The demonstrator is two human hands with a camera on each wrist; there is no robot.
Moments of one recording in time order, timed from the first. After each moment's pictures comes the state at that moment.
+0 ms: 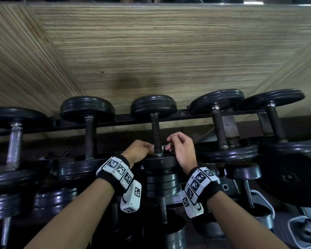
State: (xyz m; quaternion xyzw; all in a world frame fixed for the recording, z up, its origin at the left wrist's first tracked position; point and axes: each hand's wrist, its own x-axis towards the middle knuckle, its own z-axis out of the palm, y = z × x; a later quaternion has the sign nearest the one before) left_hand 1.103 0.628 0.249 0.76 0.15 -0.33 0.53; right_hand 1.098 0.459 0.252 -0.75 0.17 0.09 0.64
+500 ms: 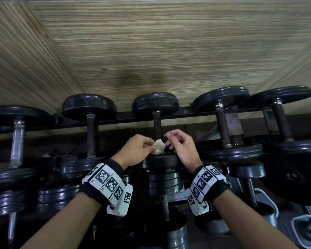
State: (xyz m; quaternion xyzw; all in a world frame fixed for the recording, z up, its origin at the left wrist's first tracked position) left_hand 1.094 0.642 0.289 0.84 0.03 -0.27 0.46; right_hand 1.099 0.455 0.259 -0.74 0.09 0.14 0.66
